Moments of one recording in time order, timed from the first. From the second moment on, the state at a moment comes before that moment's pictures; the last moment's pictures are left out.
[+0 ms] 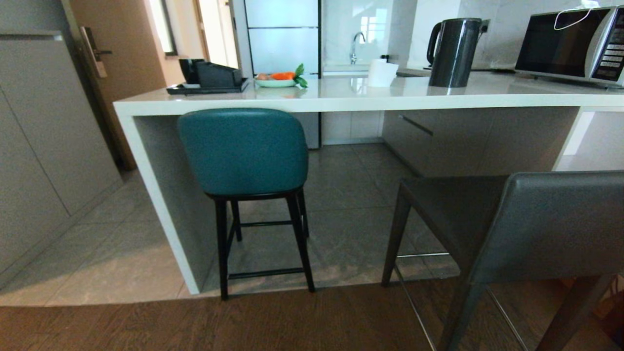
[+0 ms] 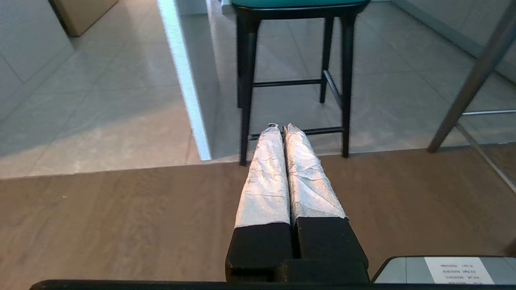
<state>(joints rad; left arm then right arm) 0.00 0.00 -0.05 0.13 -0.03 0.04 0.00 0.00 0.00 0.00 0.02 -0.07</state>
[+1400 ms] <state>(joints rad) 0.00 0.00 -0.05 0.13 -0.03 0.04 0.00 0.00 0.00 0.00 0.02 -0.07</state>
